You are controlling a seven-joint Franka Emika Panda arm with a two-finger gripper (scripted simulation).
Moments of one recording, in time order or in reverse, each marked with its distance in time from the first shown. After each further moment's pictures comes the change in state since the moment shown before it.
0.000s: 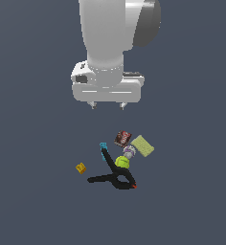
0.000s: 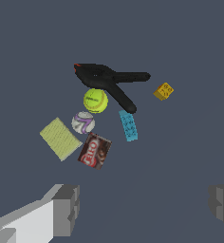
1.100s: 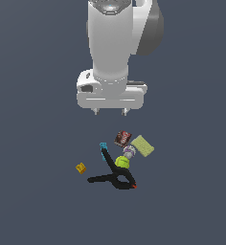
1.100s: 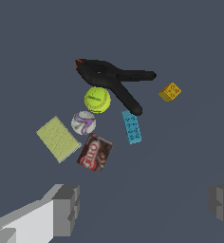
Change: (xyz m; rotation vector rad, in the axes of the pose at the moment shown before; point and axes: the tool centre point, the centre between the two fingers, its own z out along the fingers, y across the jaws) arm 0.008 -0.010 0.019 -0.018 -0.020 -0.029
